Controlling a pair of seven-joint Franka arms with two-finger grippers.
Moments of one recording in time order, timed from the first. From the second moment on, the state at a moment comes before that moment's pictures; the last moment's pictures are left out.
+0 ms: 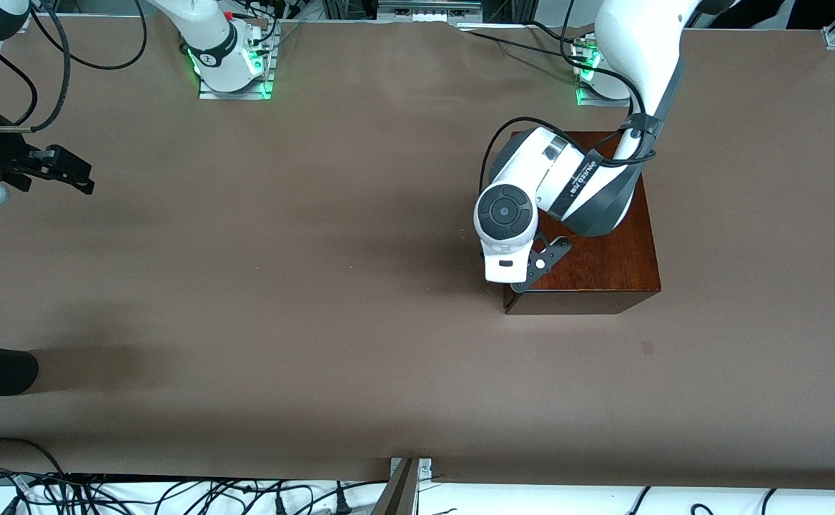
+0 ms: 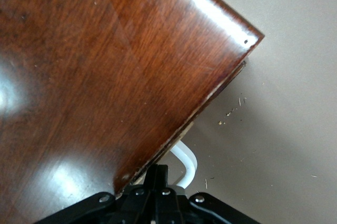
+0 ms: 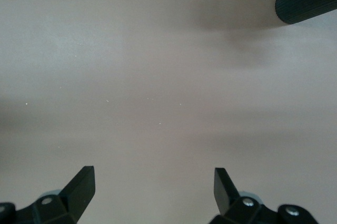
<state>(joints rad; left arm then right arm) -0.47 0.65 -0.13 -1.32 0.08 1.65 -1.34 0.19 0.01 -0.18 -1.64 -0.04 1.66 0.04</state>
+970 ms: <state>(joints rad) -0.41 0.38 -0.15 -1.29 -0.05 1.62 -1.19 0.19 0.01 -0.18 -1.65 -0.04 1.66 0.04</state>
